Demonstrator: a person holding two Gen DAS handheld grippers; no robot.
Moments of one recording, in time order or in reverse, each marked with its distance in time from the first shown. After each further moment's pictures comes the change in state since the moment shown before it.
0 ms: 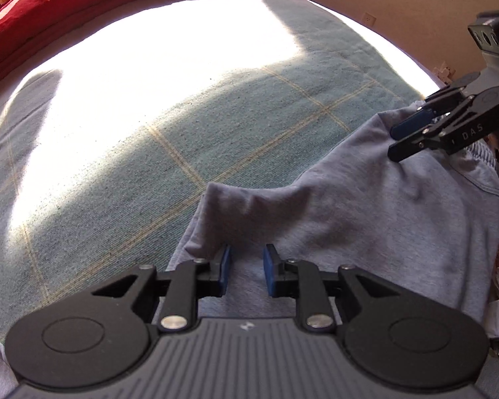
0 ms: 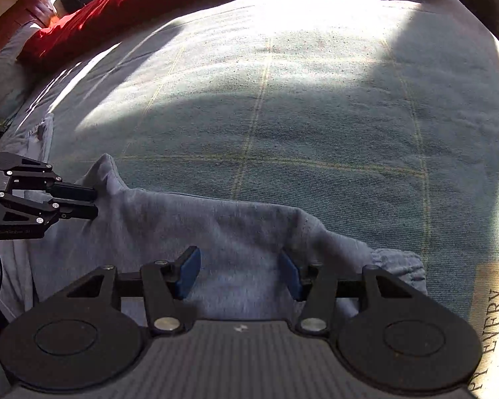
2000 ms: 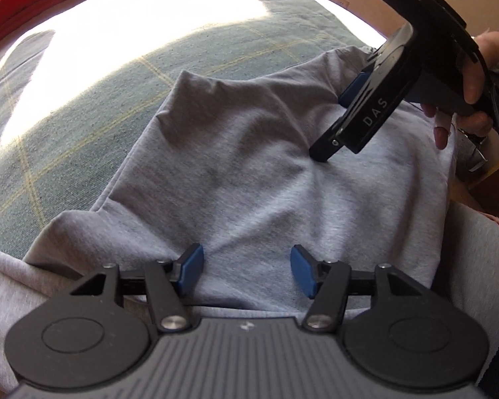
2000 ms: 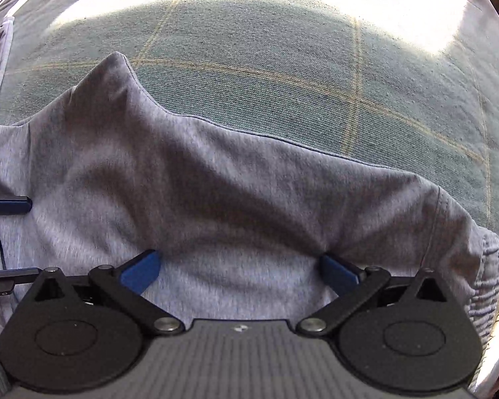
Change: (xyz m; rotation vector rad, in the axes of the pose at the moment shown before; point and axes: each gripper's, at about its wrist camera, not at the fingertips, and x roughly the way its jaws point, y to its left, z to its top) left arm -0.039 -0.021 -0.083 0.006 0.033 -0.109; right arm 0.056 0.111 -0.001 -0.053 0.290 -0.193
